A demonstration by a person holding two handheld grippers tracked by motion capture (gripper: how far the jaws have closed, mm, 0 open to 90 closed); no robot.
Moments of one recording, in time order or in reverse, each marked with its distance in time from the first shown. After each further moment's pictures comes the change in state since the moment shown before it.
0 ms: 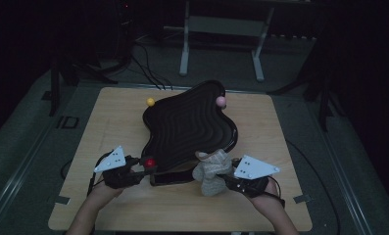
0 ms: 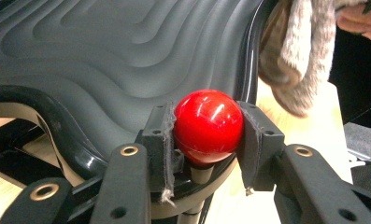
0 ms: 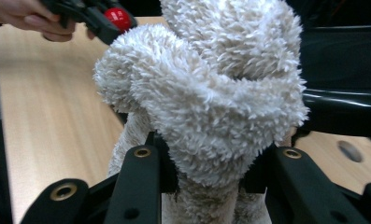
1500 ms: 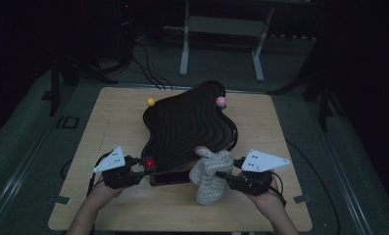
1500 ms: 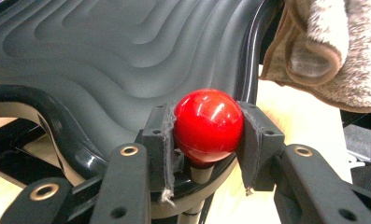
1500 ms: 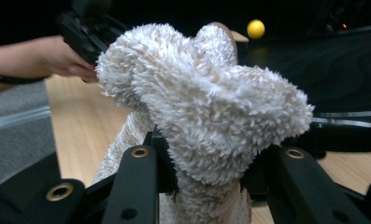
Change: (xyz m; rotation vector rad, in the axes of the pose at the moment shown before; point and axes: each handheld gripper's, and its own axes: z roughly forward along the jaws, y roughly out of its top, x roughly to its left) left arm 0.000 0.000 -0.001 -0.002 0.000 0.003; right arm -0.008 0.013 -0.015 -0.072 0.090 0.149
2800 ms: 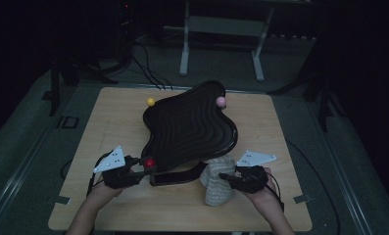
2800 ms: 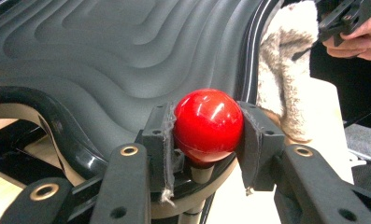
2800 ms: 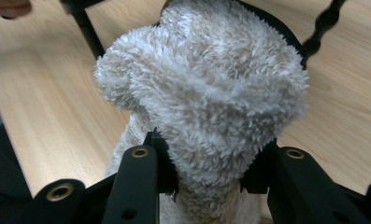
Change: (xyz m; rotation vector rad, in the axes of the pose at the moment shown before) left arm 0.000 0.000 0.000 -0.002 0.001 0.008; right arm -0.024 -0.049 0.027 0.230 -0.068 0.161
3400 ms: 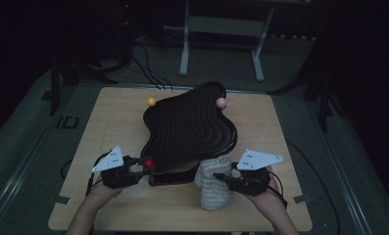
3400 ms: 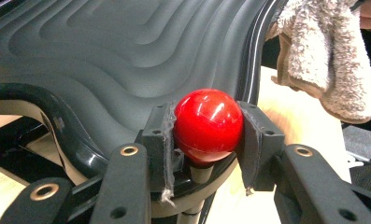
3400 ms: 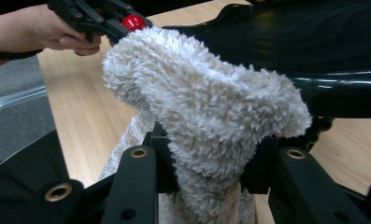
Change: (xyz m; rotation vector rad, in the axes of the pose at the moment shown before) left arm 0.002 -0.001 -0.003 -0.005 -0.003 -0.013; right arm 0.028 0.035 -0.030 -0.094 0.060 -0.133
